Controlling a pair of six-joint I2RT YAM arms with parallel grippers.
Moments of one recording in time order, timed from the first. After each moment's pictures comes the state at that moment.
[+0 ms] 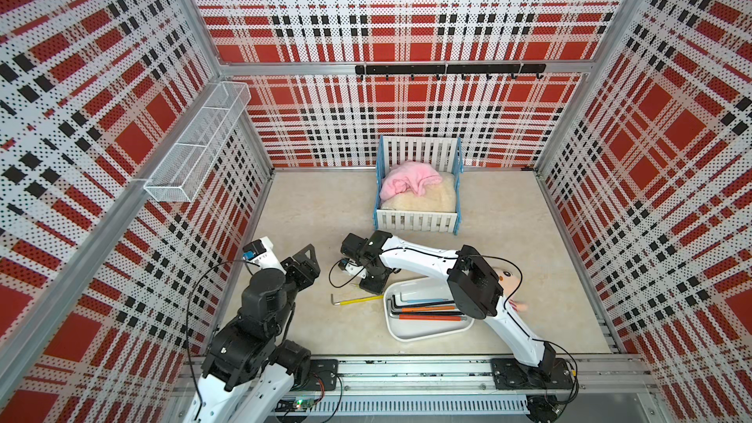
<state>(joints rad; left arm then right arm) -0.40 0.39 0.74 -0.71 -0.35 -0.75 1.06 2.37 2.01 -1.11 -0.02 -0.15</state>
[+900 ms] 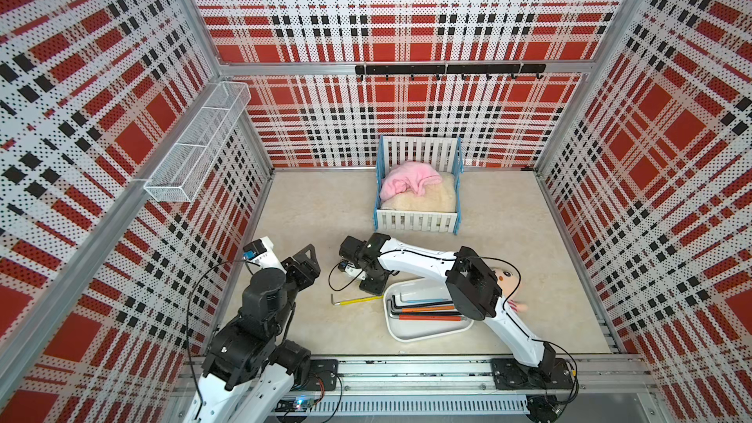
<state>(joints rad) -0.40 0.40 0.74 -0.71 -0.35 -0.75 1.06 2.38 2.01 -1.10 0.06 -0.18</state>
